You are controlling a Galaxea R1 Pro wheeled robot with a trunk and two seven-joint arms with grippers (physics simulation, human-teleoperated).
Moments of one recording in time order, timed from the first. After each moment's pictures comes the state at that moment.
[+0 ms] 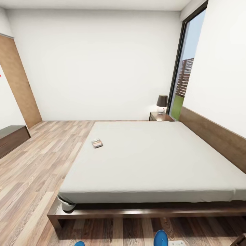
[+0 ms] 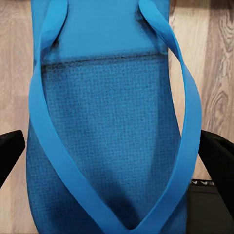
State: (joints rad) left arm -0.31 -0.02 -0.33 -0.10 0.38 -0.02 0.11; right arm -0.36 0.00 0.03 -0.15 0.01 -0.07 0.03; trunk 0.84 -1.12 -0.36
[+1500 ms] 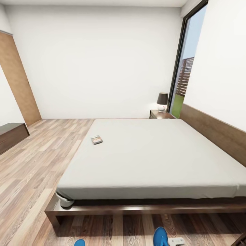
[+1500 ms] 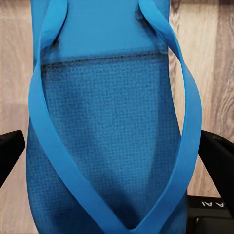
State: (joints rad) left arm -0.31 -0.02 -0.33 -0.10 0.37 -0.04 0.12; right arm -0.36 -0.01 0.03 -0.18 0.00 -0.07 0.05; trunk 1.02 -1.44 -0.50
